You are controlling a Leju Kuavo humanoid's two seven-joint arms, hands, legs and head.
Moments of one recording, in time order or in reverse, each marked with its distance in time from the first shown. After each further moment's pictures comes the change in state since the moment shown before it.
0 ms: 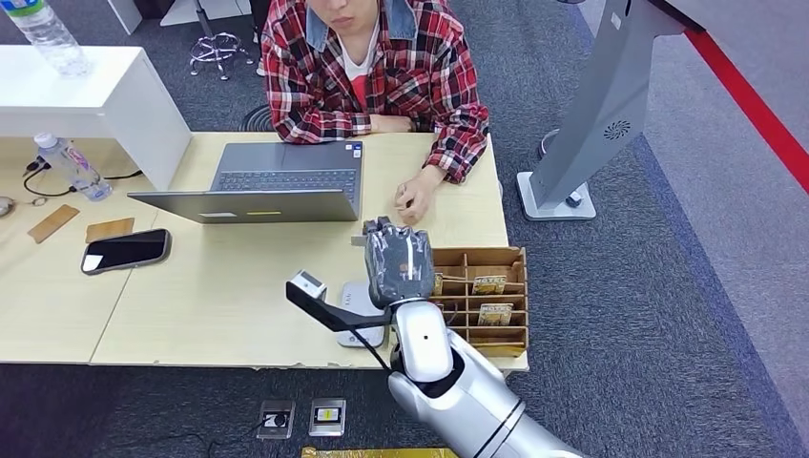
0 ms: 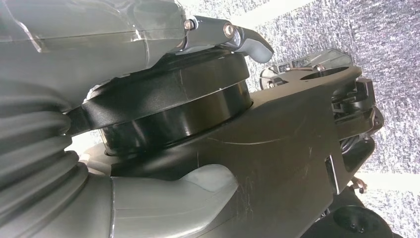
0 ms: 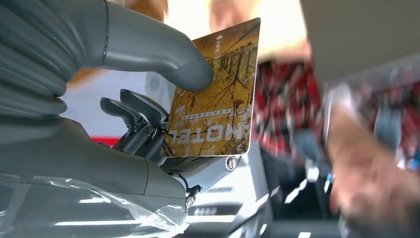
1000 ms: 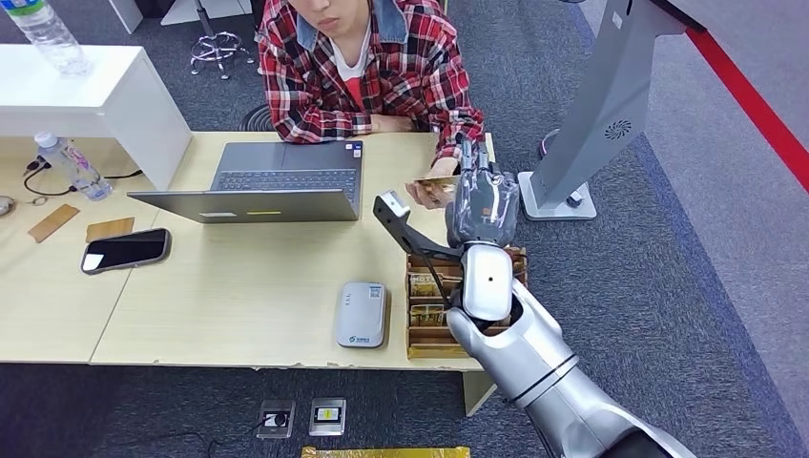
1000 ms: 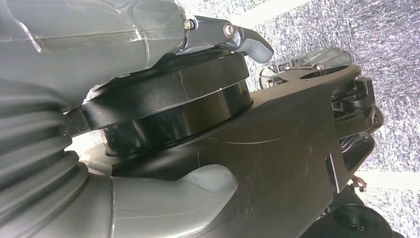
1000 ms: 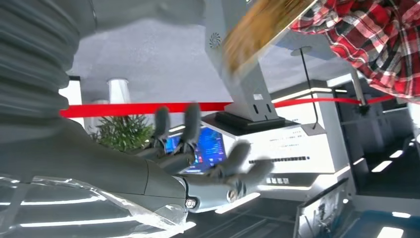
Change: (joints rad) left arm 0.000 0.000 -0.001 0.001 0.000 -0.009 -0.016; right arm -0.122 -0.118 -0.144 0.045 0.022 -0.005 0.125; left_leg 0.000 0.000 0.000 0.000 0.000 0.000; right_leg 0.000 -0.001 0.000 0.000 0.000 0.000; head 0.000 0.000
